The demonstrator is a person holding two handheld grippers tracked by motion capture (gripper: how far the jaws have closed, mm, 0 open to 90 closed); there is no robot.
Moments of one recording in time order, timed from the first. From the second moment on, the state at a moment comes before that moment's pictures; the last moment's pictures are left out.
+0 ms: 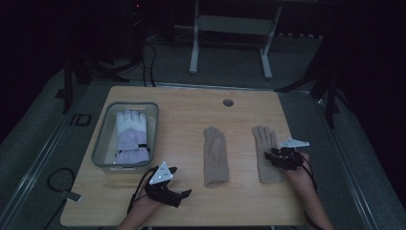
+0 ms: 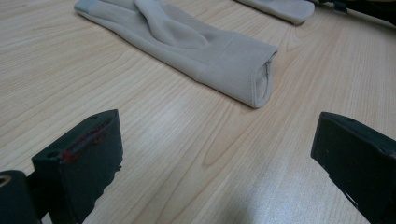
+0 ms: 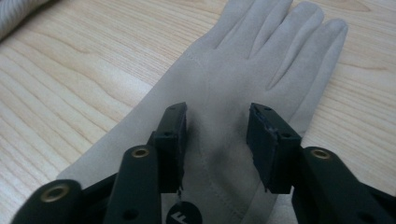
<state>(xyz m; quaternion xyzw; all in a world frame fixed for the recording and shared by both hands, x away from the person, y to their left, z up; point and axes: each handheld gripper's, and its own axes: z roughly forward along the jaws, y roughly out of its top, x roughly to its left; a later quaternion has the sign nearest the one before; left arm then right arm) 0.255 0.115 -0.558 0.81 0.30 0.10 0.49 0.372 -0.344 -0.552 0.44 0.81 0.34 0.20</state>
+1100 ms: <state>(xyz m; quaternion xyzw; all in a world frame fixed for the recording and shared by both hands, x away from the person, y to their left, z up) 0.254 0.115 -0.557 0.81 0.30 0.10 0.49 0.349 -0.289 -0.489 0.51 0.73 0.37 0.26</state>
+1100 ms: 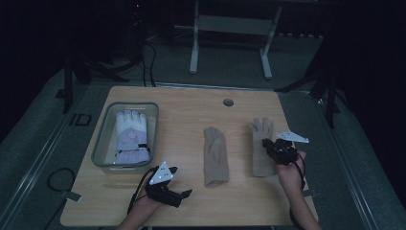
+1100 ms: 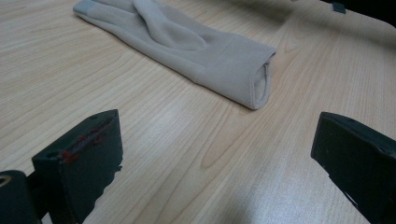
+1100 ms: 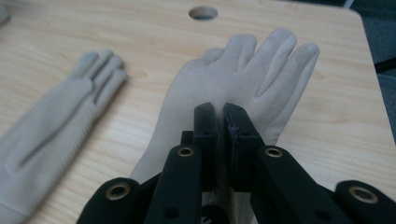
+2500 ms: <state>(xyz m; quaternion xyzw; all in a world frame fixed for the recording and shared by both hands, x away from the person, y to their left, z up) 0.252 0.118 -0.552 0.81 0.29 0.11 0.49 0.337 -0.142 -0.492 0.49 0.74 0.42 0.20</state>
